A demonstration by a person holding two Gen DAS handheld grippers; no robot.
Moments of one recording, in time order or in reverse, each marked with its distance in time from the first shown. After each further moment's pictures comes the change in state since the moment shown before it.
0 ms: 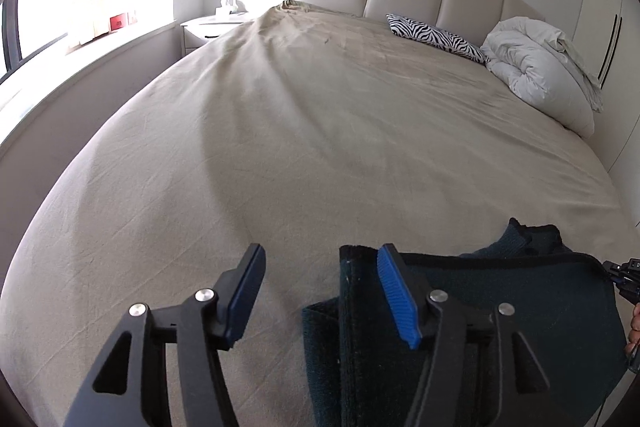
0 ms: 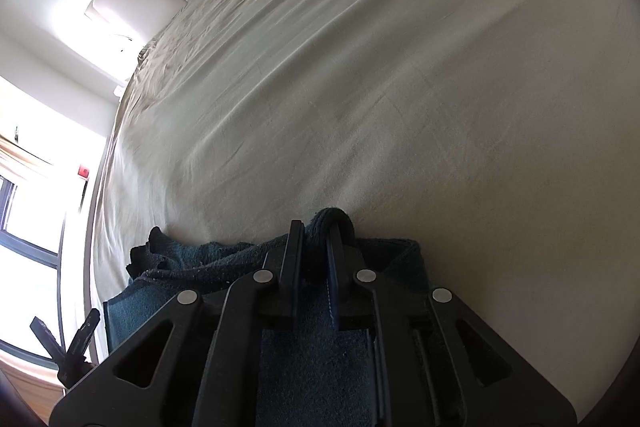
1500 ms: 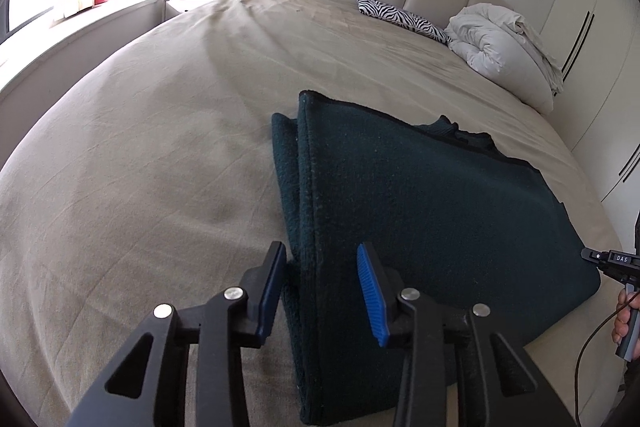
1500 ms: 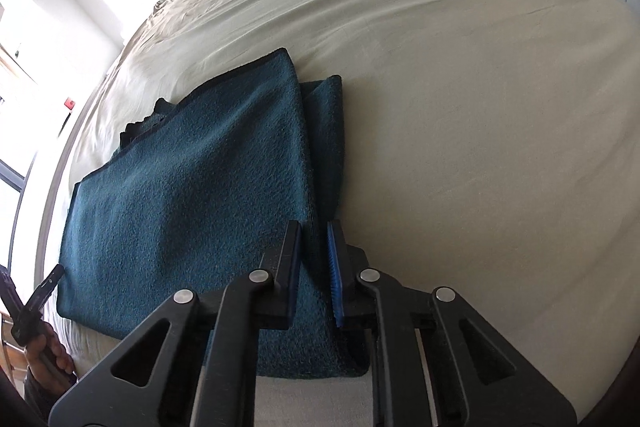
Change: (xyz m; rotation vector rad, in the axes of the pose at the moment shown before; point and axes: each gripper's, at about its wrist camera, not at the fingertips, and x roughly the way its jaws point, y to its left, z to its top) left arm -0.068 -0.002 -0.118 0.000 0.081 -0.132; right arm -0.102 -0.030 -0.121 -0.262 0.030 -0.105
